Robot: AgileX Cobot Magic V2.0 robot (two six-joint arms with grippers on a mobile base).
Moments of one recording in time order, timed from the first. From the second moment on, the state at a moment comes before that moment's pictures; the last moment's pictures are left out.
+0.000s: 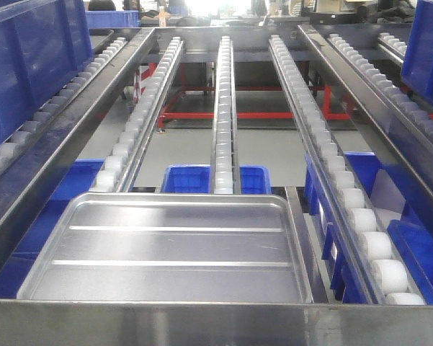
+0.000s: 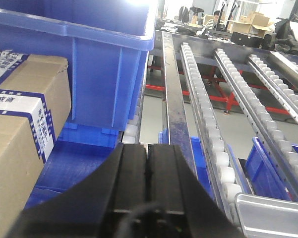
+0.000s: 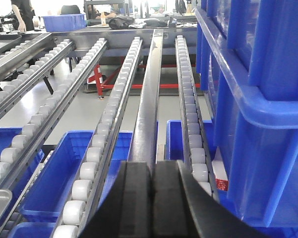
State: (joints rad) left arm -0.08 -0.01 0.03 -0.01 0.01 -0.12; right arm -0.01 -0.01 0.03 0.07 0.03 0.01
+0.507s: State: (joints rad) left arm -0.08 -0.01 0.03 -0.01 0.01 -0.12; right arm -0.01 -0.01 0.03 0.07 0.03 0.01
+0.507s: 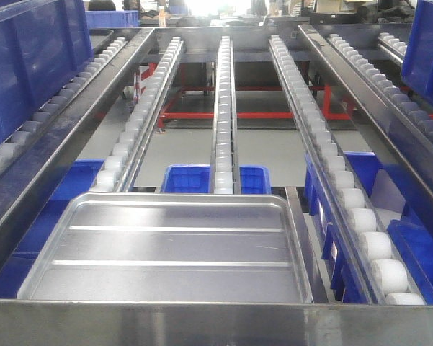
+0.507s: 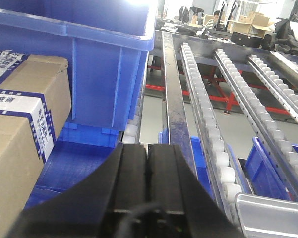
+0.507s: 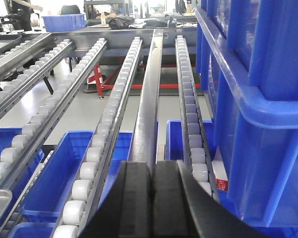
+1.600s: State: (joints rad) left arm -0.11 0.38 -0.67 -0.07 0.53 -0.06; right arm 0.00 0.23 -0.44 0.12 0.22 0.04
